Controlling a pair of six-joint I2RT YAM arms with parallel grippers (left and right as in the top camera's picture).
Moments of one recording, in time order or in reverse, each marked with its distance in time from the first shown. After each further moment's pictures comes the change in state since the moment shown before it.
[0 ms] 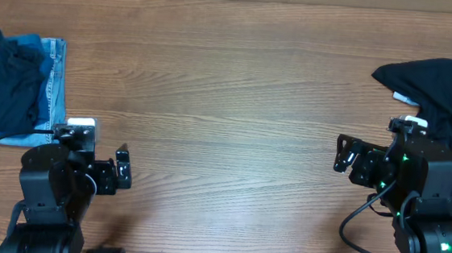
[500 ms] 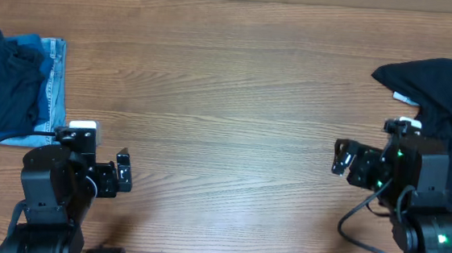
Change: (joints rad) left arm 0.000 0.000 0.000 -0.030 0.000 0.000; right arm 0.000 0.006 -0.006 -0.061 0.000 0.001
